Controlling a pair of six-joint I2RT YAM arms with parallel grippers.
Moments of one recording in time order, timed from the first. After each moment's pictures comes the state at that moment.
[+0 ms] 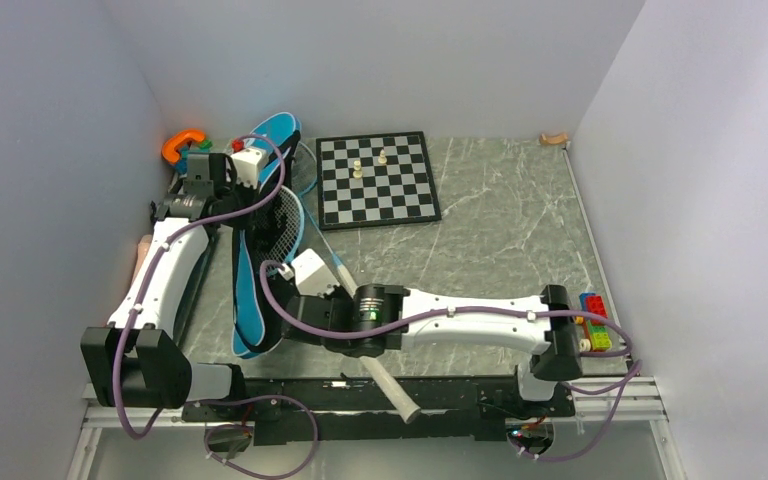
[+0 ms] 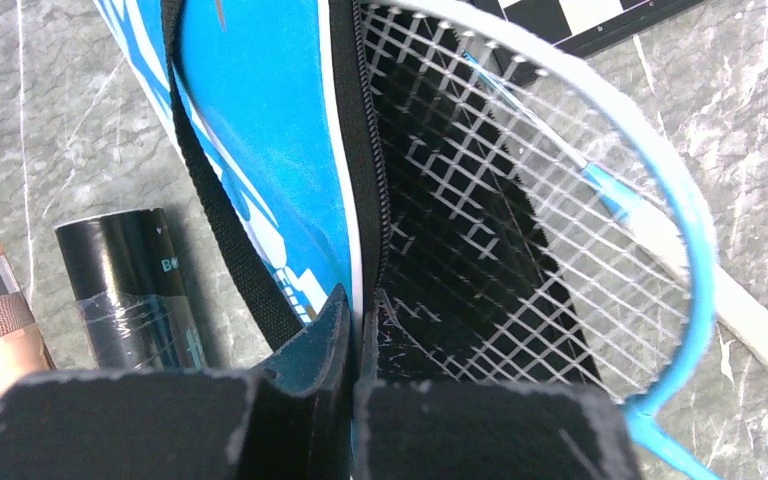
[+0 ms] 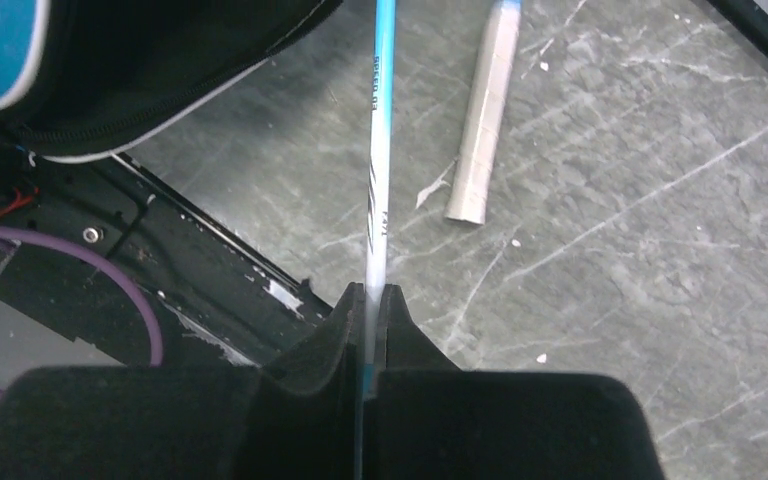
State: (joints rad) left arm -0.04 1.31 1.20 -0.67 0.17 0.22; right arm 1.49 1.72 1.70 -1.04 0.59 0.61
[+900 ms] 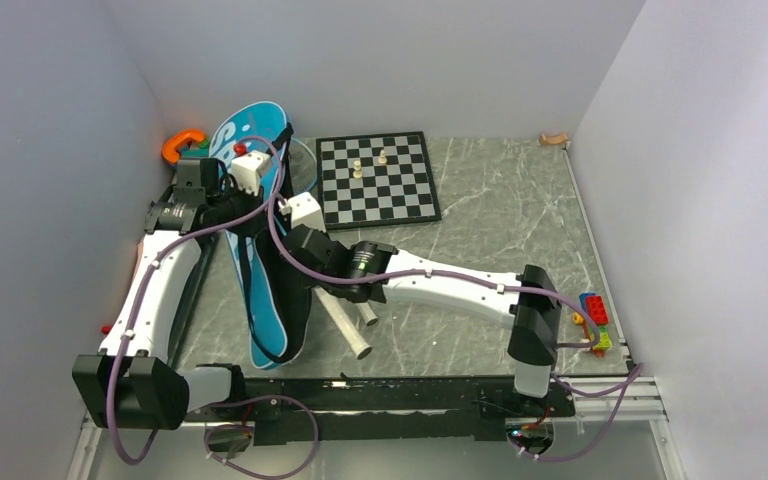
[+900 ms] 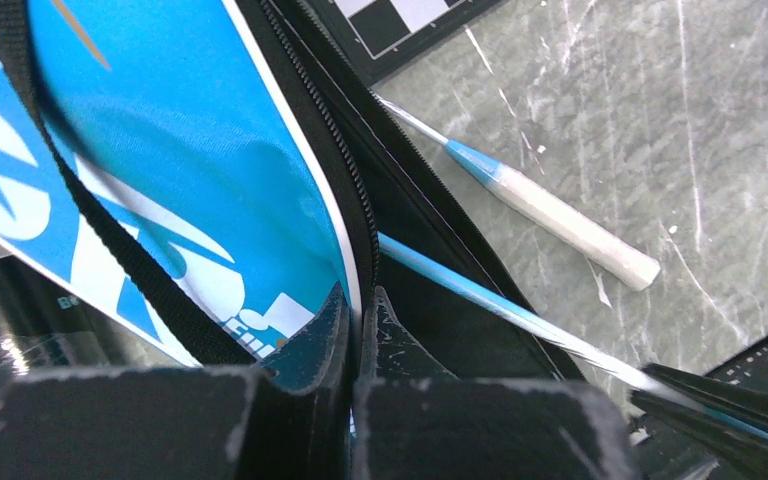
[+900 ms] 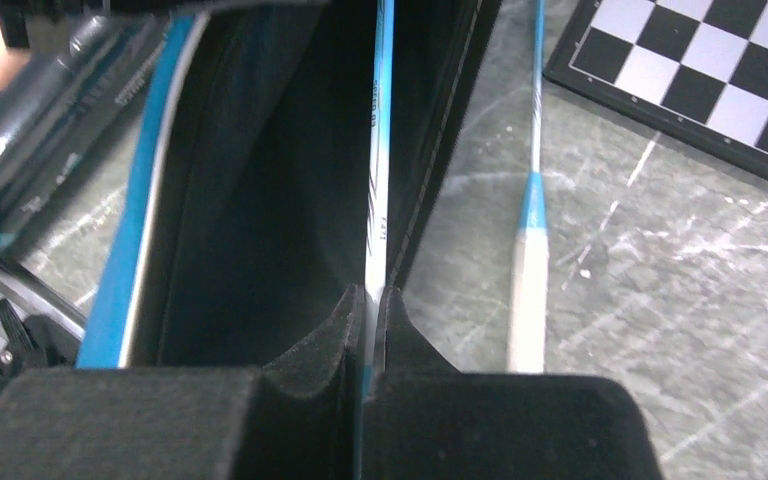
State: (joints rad) left arm -0.04 1.22 1.20 -0.75 0.41 0.24; right arm 1.24 1.83 1.70 -0.55 0.49 0.49
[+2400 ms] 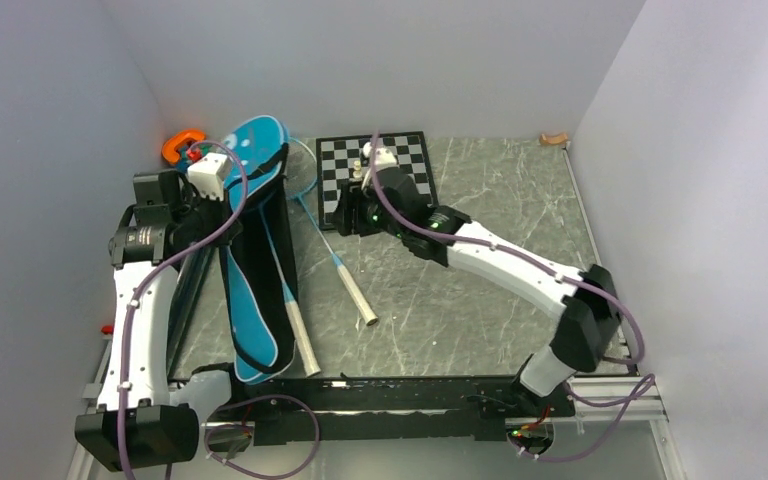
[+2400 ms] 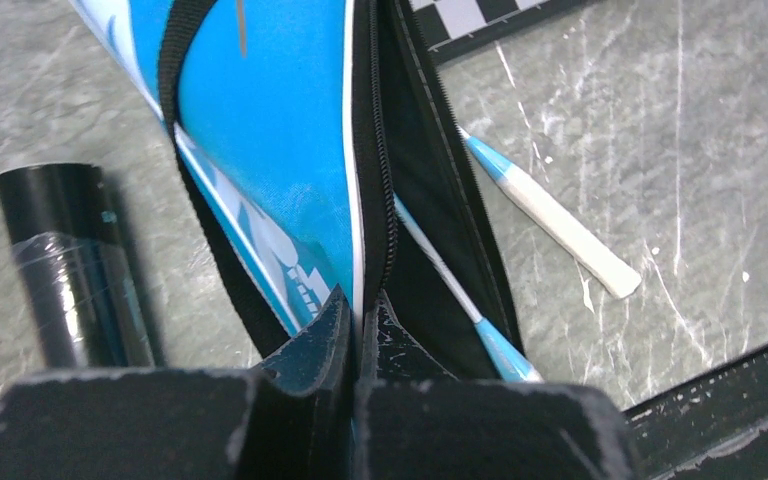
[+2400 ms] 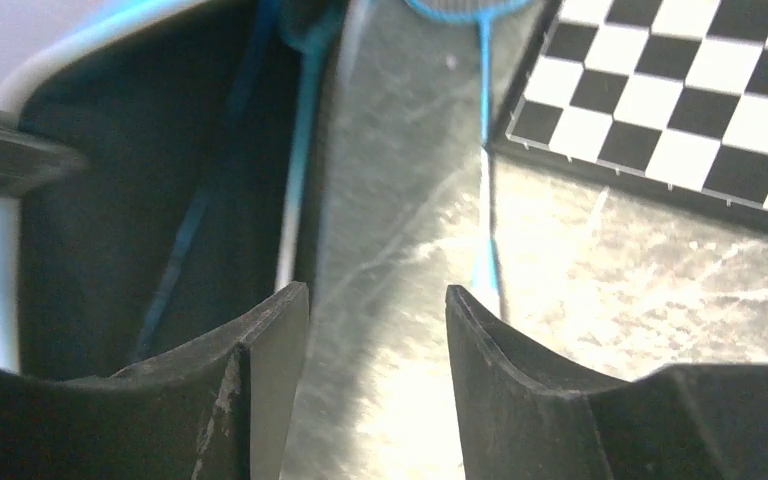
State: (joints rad) left arm 0.12 1.06 1.20 -0.85 0.42 0.17; right arm 0.89 1.55 1.40 -0.23 0.09 0.55
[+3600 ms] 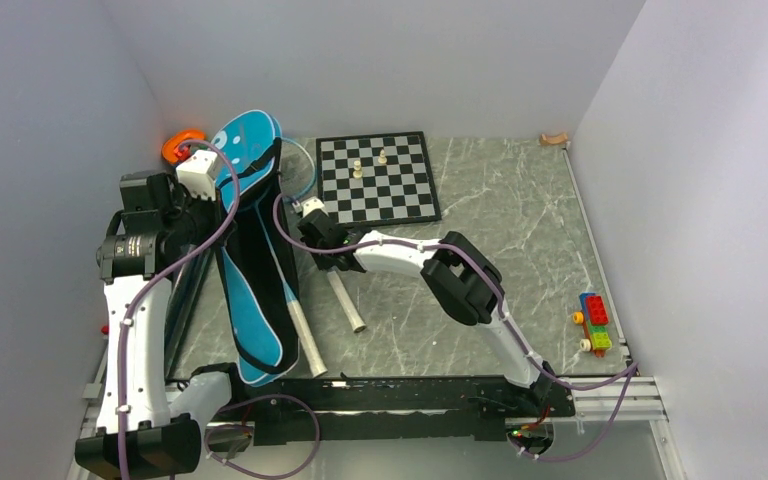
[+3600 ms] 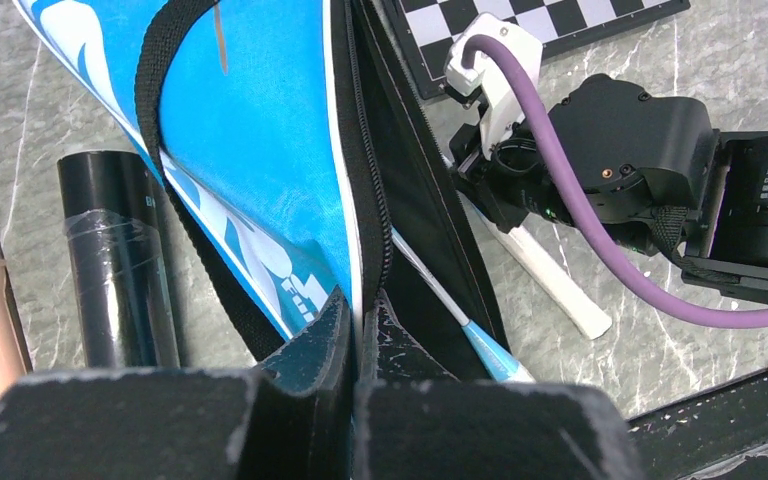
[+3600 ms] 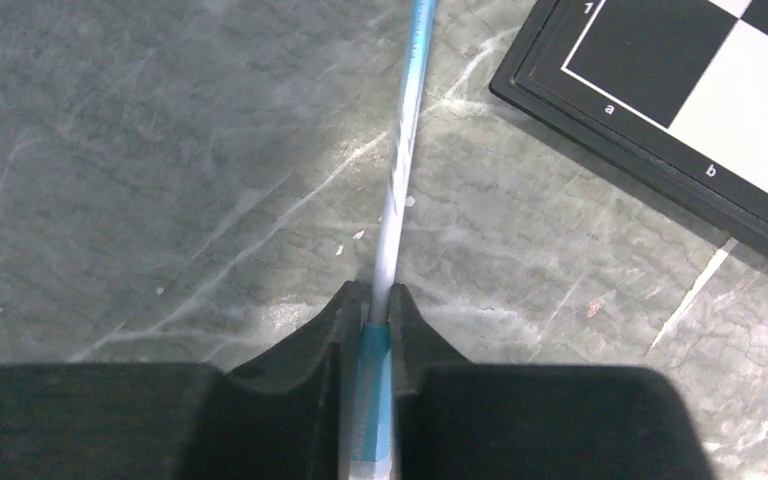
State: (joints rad) left arm 0.14 1.00 1.26 -0.91 0.40 0.14; right arm 0.97 2.27 1.69 -0.23 0.23 0.29
